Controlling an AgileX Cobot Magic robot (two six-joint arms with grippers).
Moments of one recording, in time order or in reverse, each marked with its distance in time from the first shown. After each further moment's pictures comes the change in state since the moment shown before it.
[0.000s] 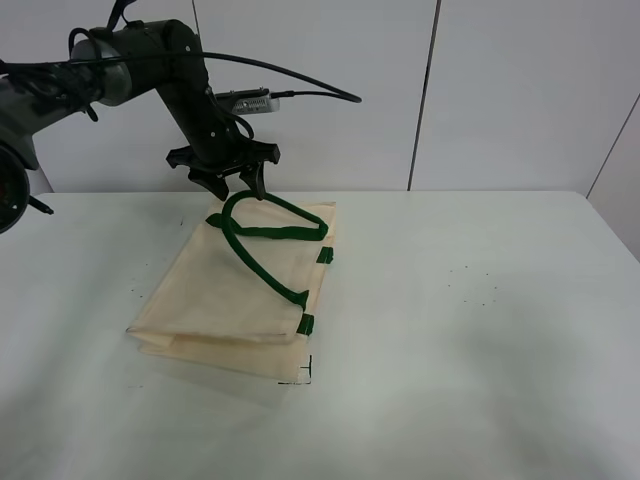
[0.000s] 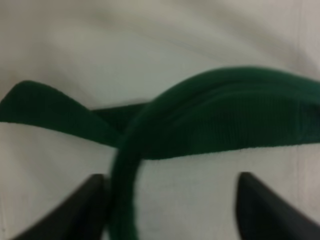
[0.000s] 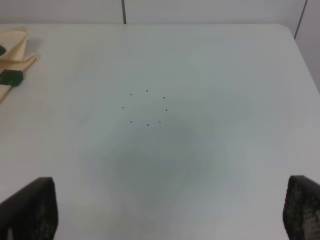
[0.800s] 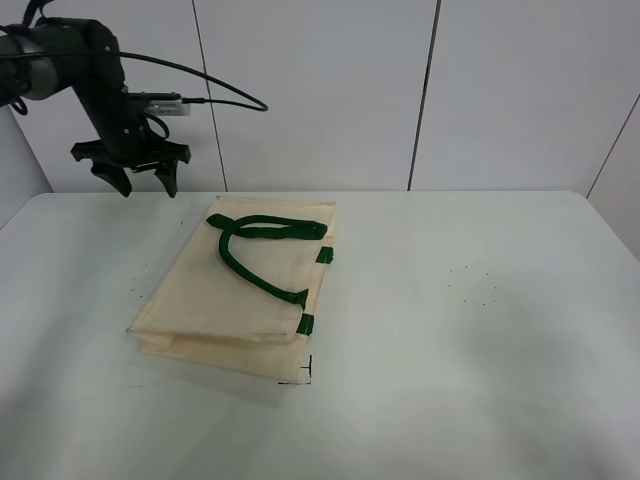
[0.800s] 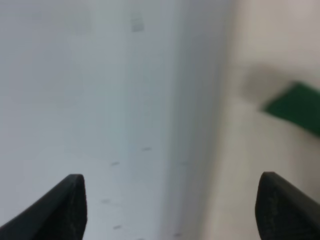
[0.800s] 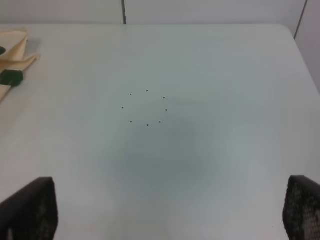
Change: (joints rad) left arm 0.229 0.000 -0.001 0.177 0.070 0.009; right arm 0.000 0.000 0.000 0.000 0.000 0.000
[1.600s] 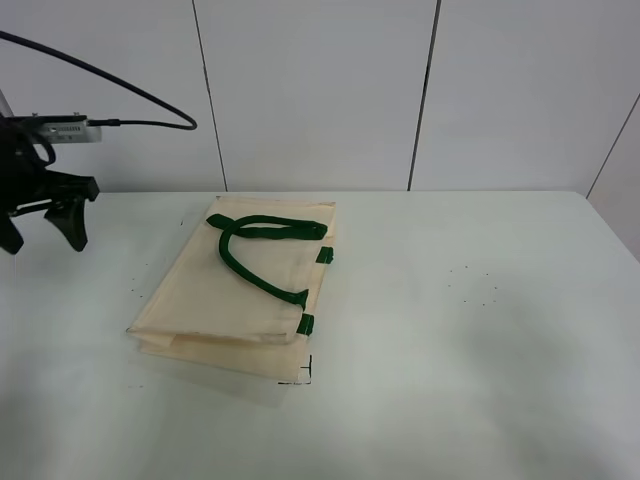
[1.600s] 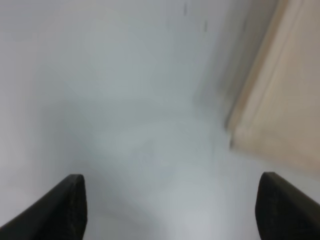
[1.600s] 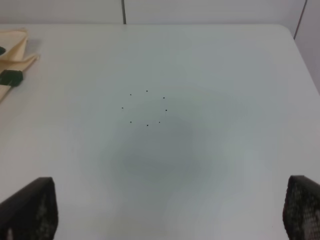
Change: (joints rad) left arm 0.090 -0.616 0.782 -0.010 0.001 -0.002; right arm 0.000 0.000 0.000 0.000 0.000 0.000
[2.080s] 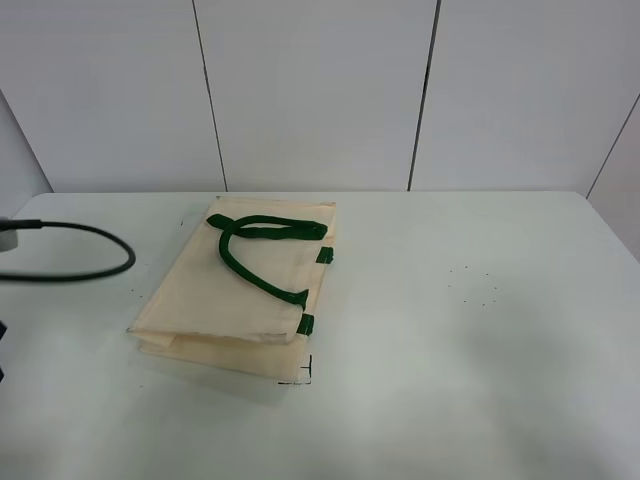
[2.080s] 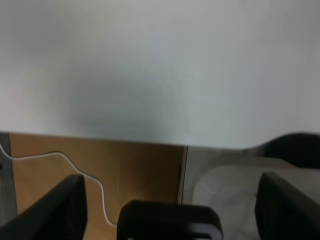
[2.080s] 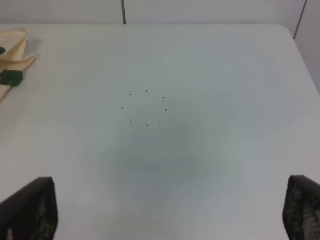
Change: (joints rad) left arm 0.000 -0.657 0.641 0.004 -0.023 0.006; right arm 0.000 0.000 0.000 0.000 0.000 0.000
